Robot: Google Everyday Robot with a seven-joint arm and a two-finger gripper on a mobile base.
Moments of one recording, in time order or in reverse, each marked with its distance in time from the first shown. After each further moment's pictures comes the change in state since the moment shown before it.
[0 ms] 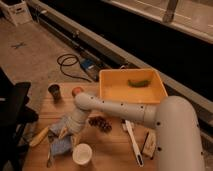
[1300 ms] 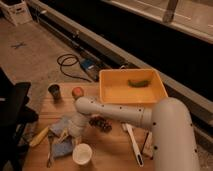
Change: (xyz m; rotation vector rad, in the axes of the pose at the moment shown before) arm 0.024 0.002 0.027 0.004 -0.005 -0.002
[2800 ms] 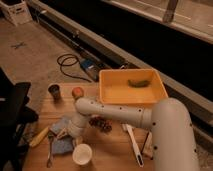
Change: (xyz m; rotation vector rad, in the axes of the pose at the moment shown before) arm 0.000 -0.001 0.005 0.005 -0.005 0.004
